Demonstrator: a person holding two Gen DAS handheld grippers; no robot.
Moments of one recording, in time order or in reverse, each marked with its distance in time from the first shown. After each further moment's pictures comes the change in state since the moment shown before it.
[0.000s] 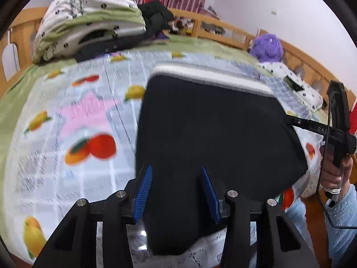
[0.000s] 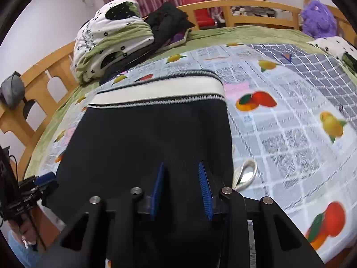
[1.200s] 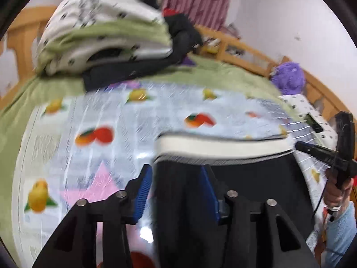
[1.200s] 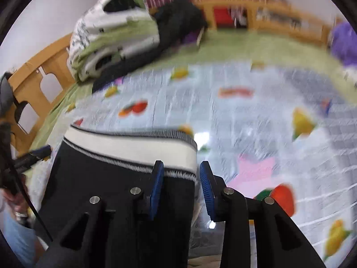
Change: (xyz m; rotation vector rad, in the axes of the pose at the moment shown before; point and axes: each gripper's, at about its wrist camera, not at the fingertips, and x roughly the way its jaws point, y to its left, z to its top) left arm 0.072 0.058 0.148 -0.078 -0.077 0.021; right arm 0.090 -0.001 0.142 -0.135 0.031 0.049
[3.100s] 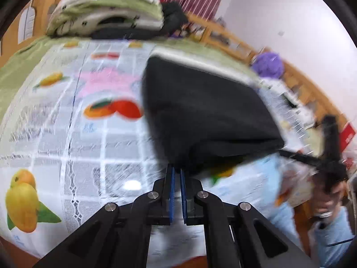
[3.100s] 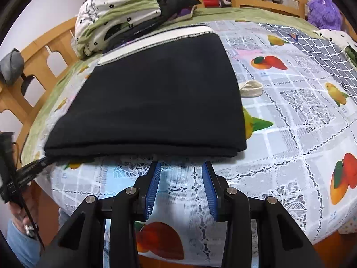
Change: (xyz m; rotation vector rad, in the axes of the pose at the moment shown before) left arm -0.101 0.002 -0.194 -0.059 0.029 -0.121; right arm -0.068 0.062 -0.197 0.118 0.142 -0.072
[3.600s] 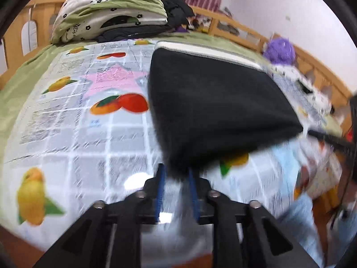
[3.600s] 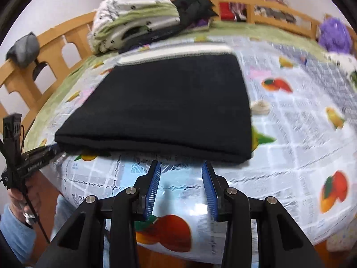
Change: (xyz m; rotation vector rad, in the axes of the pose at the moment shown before) left arm 0.007 -0.014 -0.013 0.078 0.083 0.171; right arm -0.038 0.014 0.000 -0.133 -0.098 0.017
